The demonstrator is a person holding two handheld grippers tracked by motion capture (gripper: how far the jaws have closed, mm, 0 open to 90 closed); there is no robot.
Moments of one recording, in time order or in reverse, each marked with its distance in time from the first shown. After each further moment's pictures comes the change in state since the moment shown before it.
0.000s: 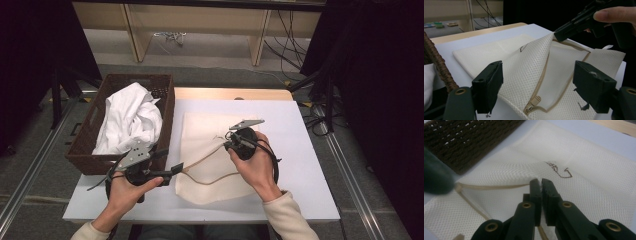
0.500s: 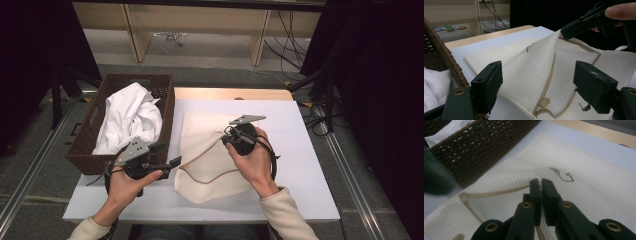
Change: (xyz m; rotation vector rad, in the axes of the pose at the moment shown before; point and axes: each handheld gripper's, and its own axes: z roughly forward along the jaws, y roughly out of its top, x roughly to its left) left arm 0.009 0.009 0.002 -0.007 0.057 0.015; right arm 0.000 0.010 -0.002 -0.065 0.003 0.042
